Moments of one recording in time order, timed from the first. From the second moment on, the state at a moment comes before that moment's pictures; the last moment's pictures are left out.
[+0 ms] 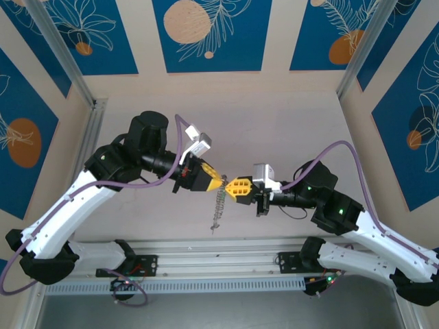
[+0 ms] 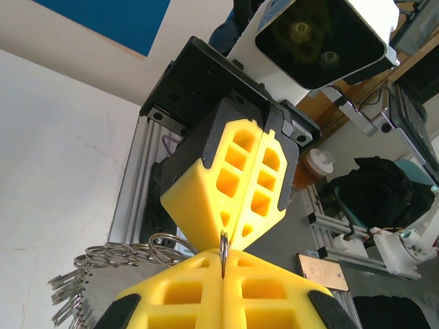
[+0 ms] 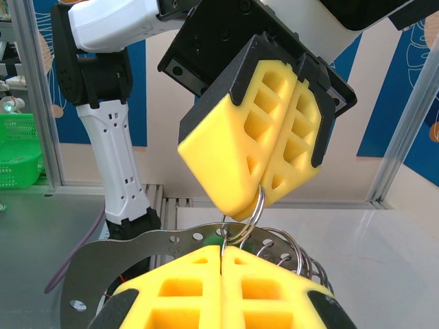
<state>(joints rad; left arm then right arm) -0.80 1.21 1.54 -0.82 0.93 -0.14 0.99 0.73 0.92 -0.20 -0.45 -0.13</state>
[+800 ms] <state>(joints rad) -0.80 1.19 1.51 -0.84 0.88 -0.05 0.98 0.75 0.97 -0.31 -0.42 -0.11</state>
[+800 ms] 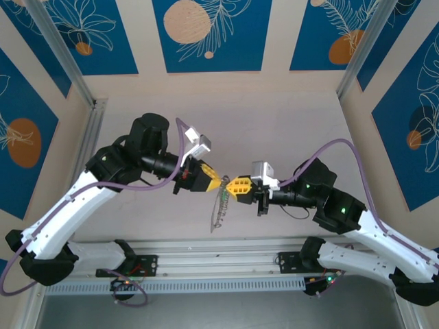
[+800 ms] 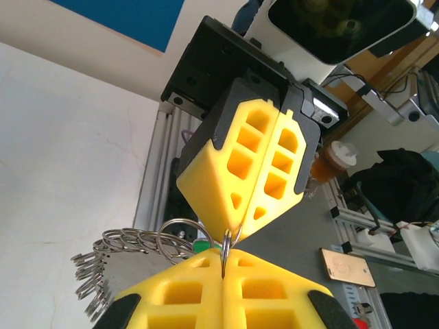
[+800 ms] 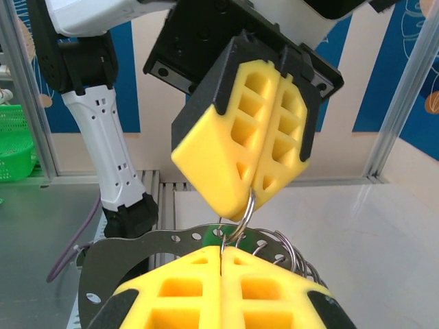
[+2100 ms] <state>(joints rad) -0.72 0.99 1.21 -0.74 0.60 0.06 0.89 1.02 1.19 -0.55 -0.41 -0.08</state>
